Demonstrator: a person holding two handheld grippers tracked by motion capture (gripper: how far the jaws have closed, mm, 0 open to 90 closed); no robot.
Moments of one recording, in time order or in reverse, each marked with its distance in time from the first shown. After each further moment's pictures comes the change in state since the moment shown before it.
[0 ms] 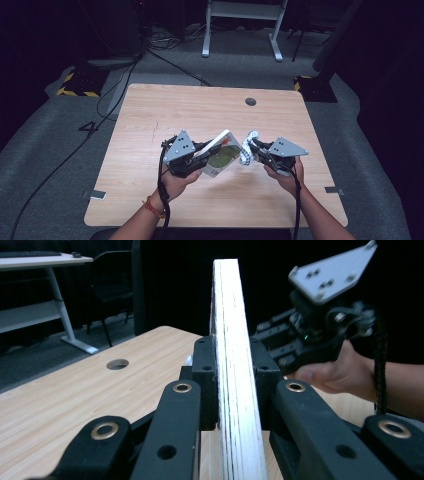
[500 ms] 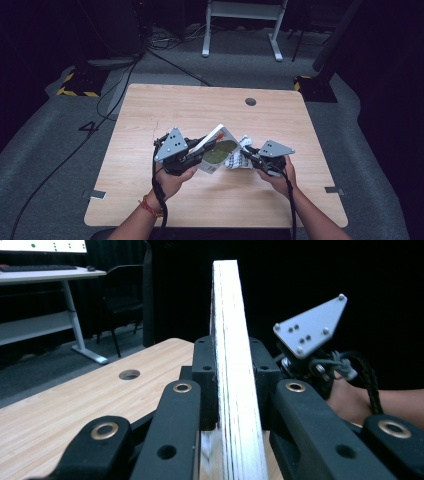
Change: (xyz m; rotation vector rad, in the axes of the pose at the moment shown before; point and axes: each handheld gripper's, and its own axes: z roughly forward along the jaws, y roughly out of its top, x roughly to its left) left arm 0.005 0.004 -0.011 -0.044 0.032 -0.001; right arm 0.012 -0.016 0.024 0.095 0.079 0.036
